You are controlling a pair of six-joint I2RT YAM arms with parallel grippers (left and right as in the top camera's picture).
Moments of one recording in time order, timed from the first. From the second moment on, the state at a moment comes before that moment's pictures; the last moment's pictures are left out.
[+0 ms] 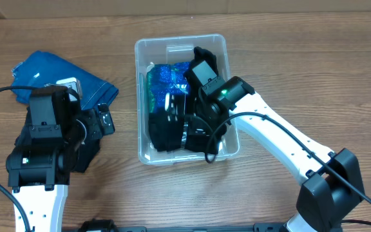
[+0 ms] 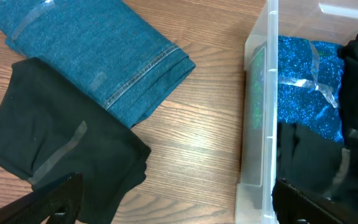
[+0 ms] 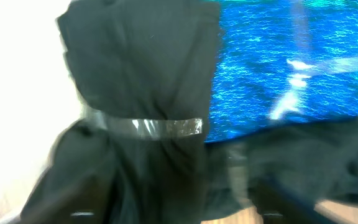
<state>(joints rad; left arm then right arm) 0.03 1.05 1.18 -1.01 -0.04 -0.19 0.65 1.79 1.49 -0.89 -0.07 -0.83</state>
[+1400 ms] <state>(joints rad) 0.67 1.38 1.10 -1.03 0.07 -0.33 -0.11 1.43 1.62 -1.09 -0.12 0.27</state>
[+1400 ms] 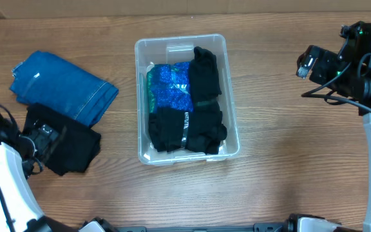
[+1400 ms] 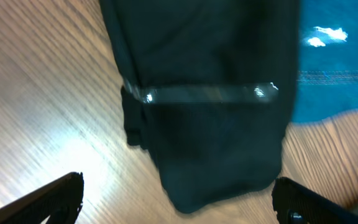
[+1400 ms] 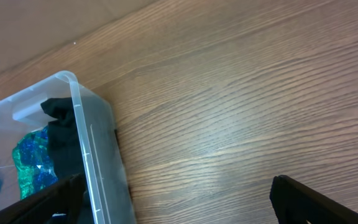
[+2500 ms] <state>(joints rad) 0.78 1.80 0.99 -0.74 0.68 -0.12 -0.11 1.44 1.62 -1.09 -0.13 0.28</state>
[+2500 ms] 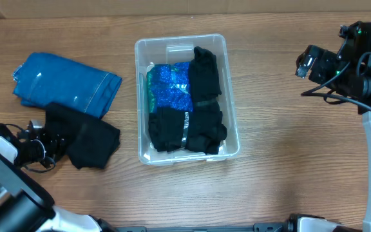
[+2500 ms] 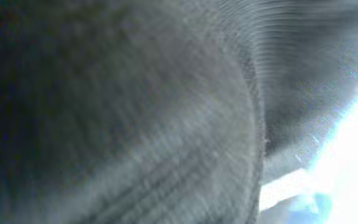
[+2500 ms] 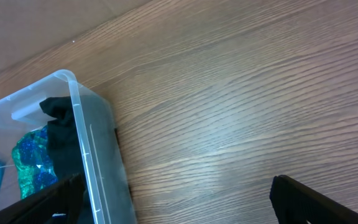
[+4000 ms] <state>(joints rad) -0.46 1.76 1.84 -1.34 0.25 0.71 -0.11 1.49 1.62 -1.09 -0.12 0.28</state>
